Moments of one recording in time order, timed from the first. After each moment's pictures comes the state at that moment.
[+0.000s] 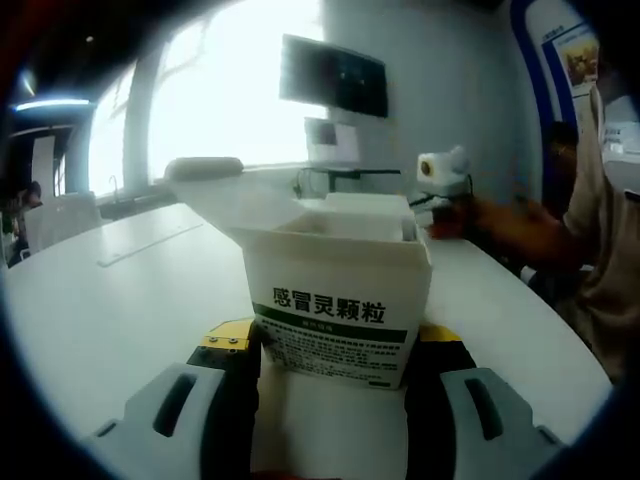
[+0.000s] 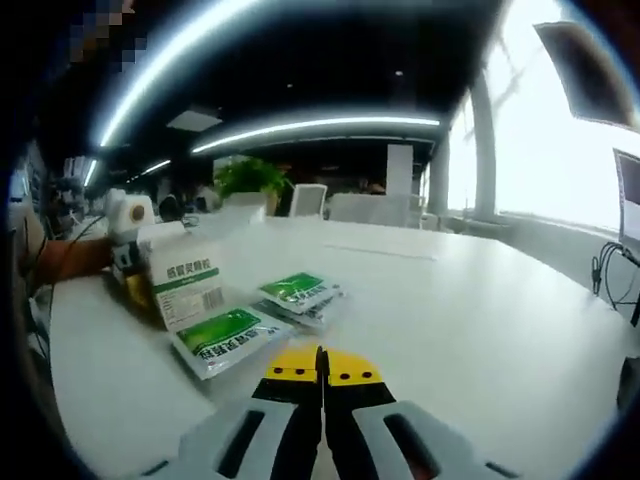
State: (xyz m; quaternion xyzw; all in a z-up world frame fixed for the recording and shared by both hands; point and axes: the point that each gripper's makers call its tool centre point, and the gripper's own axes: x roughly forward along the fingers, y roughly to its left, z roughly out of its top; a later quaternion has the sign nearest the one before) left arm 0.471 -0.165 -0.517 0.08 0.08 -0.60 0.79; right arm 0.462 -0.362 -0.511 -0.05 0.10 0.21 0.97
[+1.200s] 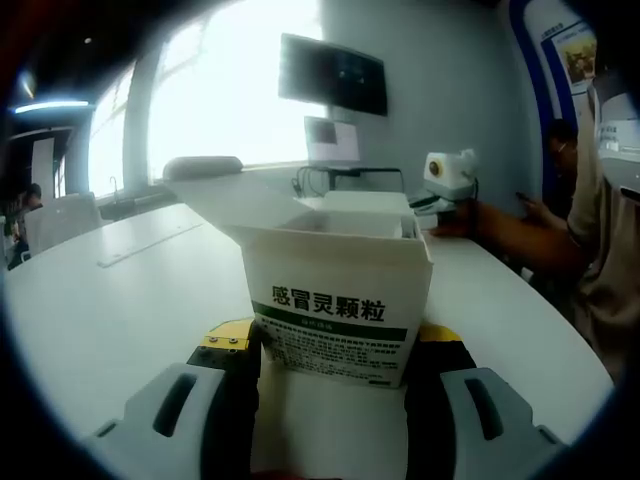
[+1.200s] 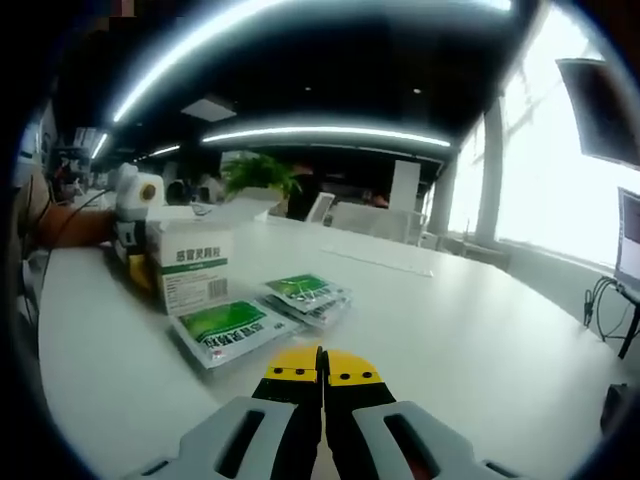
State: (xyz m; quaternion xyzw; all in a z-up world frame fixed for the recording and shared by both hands) left arm 0.472 -0.165 -0.518 0.08 0.08 -0.60 0.79; right arm 0.457 -0.356 -0.509 -0.11 0.08 0.21 0.97
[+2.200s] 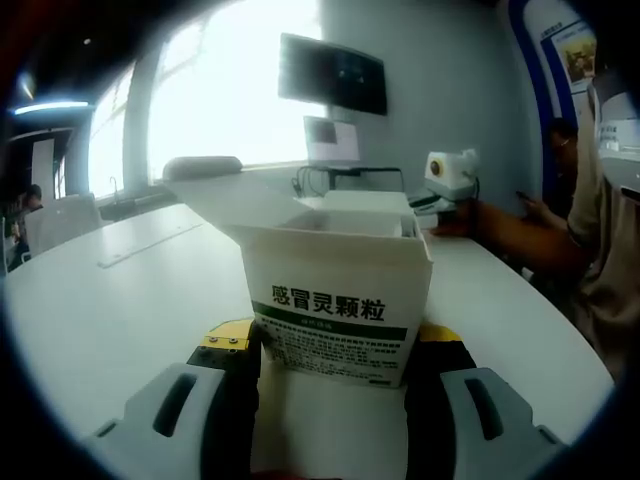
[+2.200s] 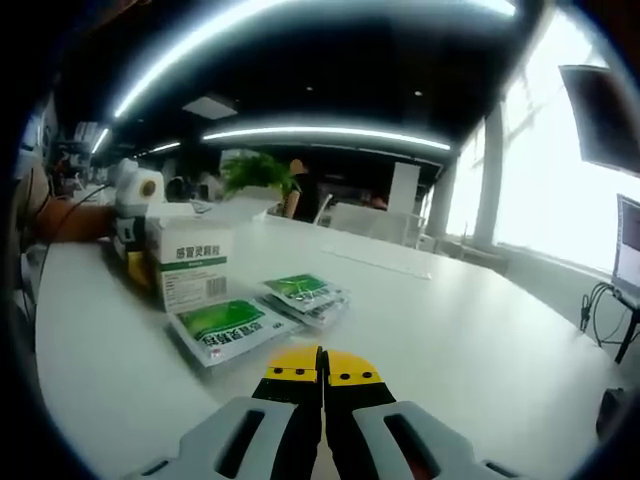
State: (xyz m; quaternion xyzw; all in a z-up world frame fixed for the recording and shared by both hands) left arm 0.472 -0.165 -0.519 0.08 0.08 -0.60 0.79; right arm 0.457 -0.357 -0.509 -0.12 0.07 0.20 0.97
